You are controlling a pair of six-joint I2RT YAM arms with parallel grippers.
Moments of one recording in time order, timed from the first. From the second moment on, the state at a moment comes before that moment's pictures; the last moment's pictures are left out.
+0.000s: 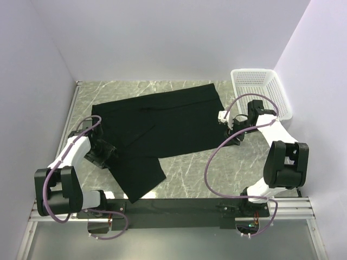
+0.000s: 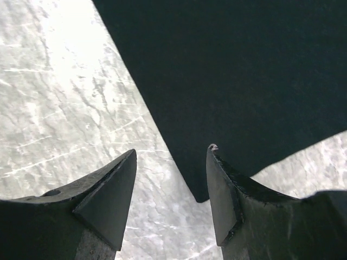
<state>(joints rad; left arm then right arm) 0.10 1.29 0.76 -0.85 0.07 -0.94 -0.09 1.56 1.08 -0.88 -0.68 -1.35</state>
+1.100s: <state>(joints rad) 0.10 1.42 0.73 -0.80 -0.08 -0.89 -0.12 1.65 1.09 -1.00 -0.56 -1.62</state>
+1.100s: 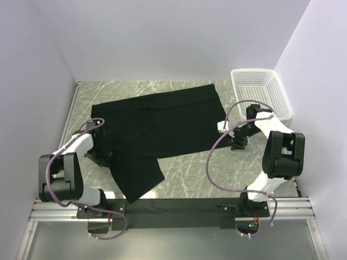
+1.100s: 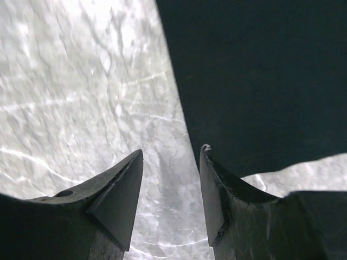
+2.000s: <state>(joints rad) 0.17 1.37 0.71 -0.75 0.01 -0.85 -0.10 1.77 1.09 -0.80 -0.38 -1.60</state>
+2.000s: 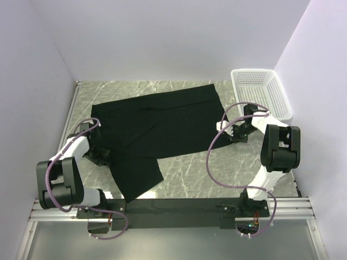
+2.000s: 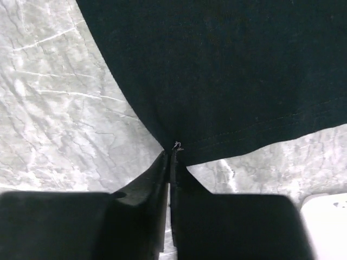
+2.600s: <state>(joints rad) 0.29 1.26 0.72 -0.81 0.11 -0.78 -0.16 1.65 1.15 -0.88 -0.56 -1.44</state>
